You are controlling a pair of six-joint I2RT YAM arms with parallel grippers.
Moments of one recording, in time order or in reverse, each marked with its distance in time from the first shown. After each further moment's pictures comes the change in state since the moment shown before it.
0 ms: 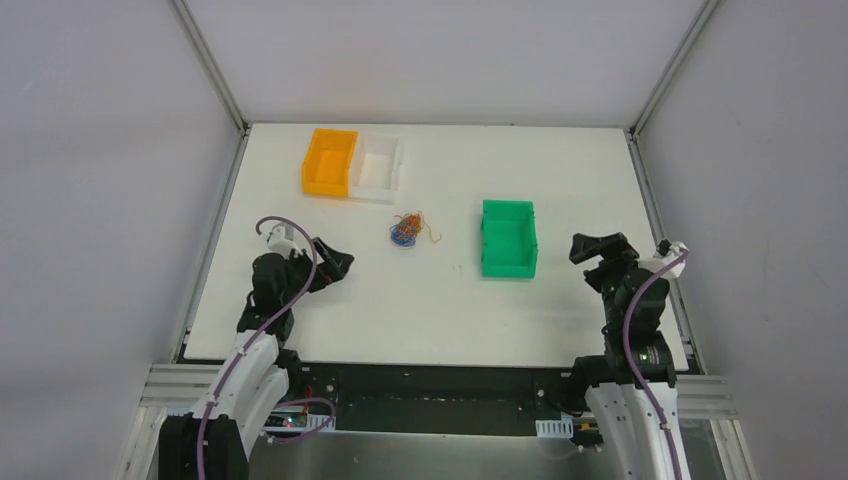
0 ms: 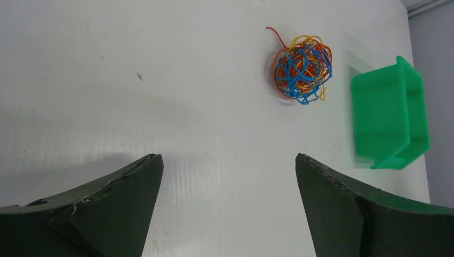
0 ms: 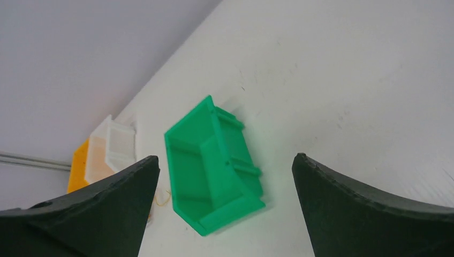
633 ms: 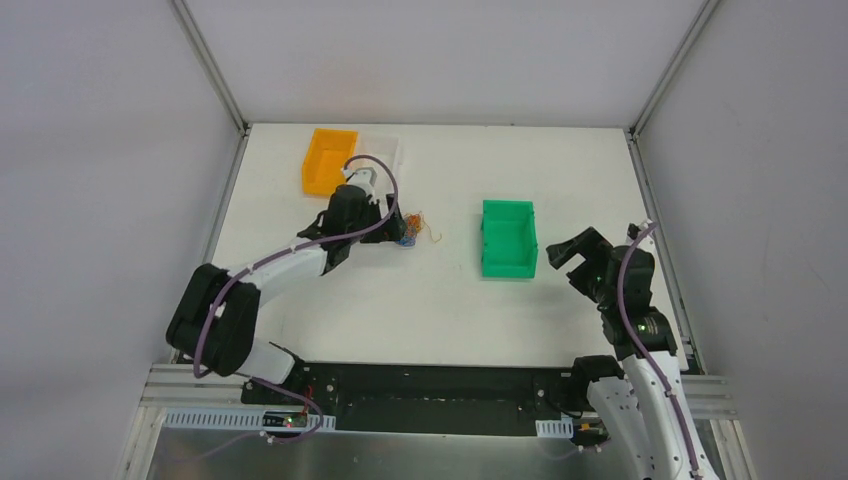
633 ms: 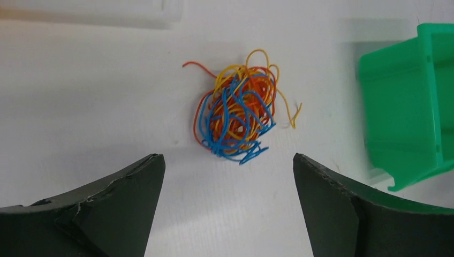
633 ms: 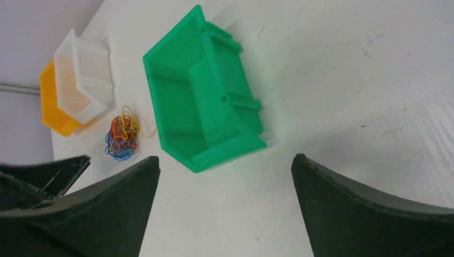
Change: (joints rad) left arm -0.435 0.674 0.552 -0.056 -0.266 0.146; right arm 0.032 0.209 0.072 -0.203 -0.176 0.015
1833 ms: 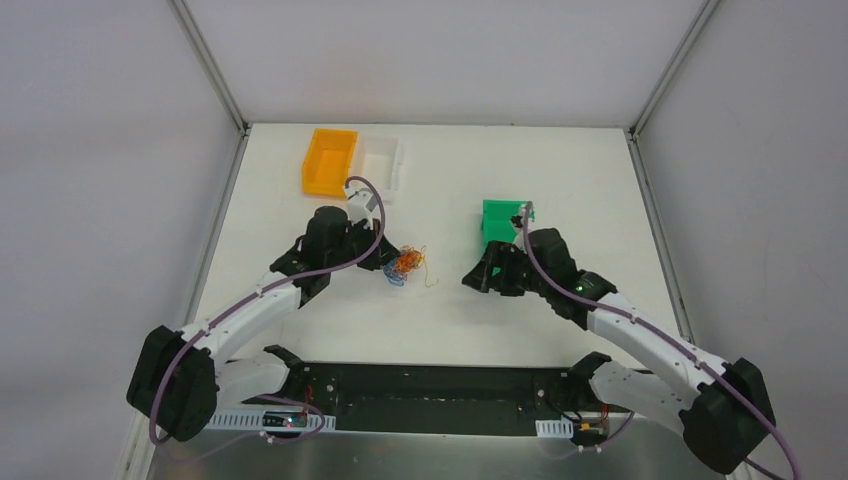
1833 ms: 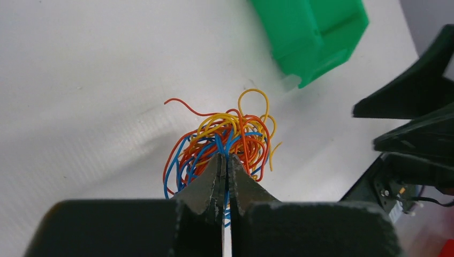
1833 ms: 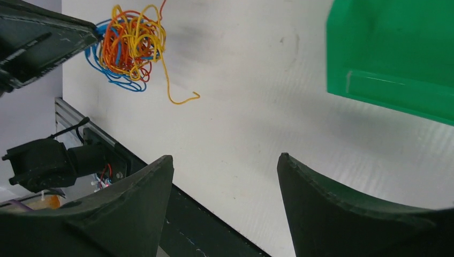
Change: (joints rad) left arm -0.048 -0.241 -0.098 -0.102 0.270 0.047; right arm 0.480 0.390 0.027 0.257 -0.247 -0.058
